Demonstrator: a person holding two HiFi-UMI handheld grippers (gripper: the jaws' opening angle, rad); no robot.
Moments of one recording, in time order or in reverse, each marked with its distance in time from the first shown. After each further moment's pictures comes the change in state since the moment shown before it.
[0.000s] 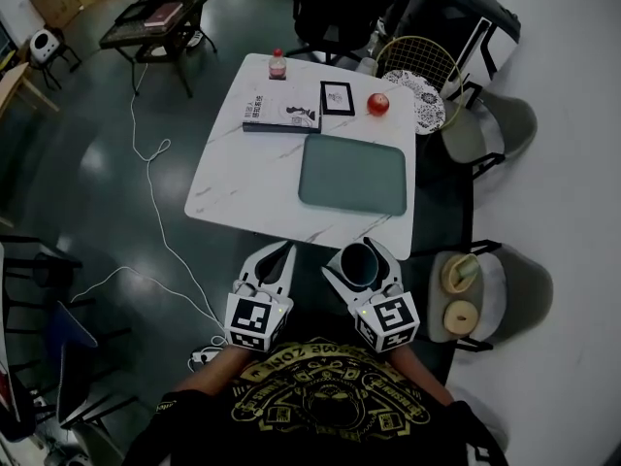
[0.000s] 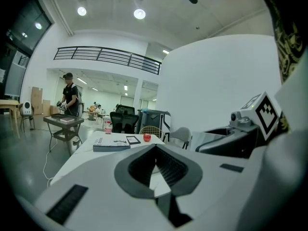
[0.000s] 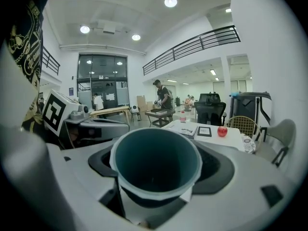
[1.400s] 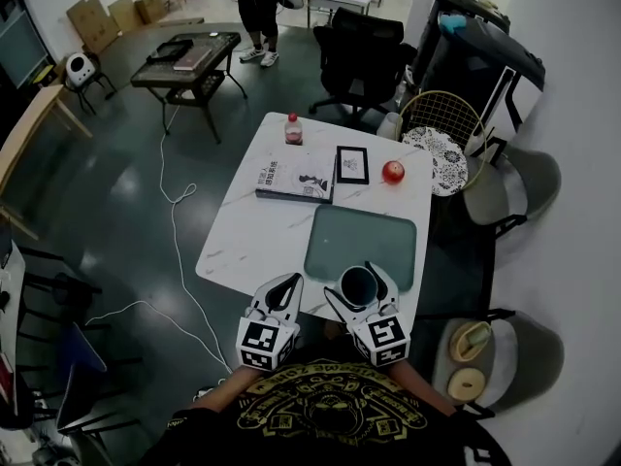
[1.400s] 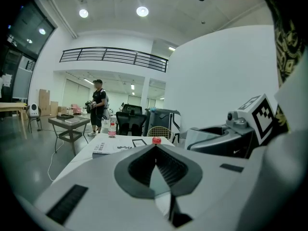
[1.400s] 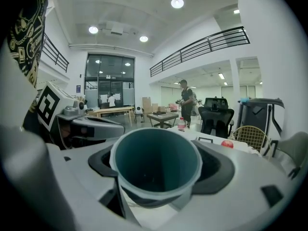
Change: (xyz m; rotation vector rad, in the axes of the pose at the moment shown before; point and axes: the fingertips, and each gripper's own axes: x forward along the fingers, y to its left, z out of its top) left arm 0.101 0.042 0.025 -0.010 0.007 0.102; right arm 0.093 -0.086 0.031 -0.073 -0.034 0.093
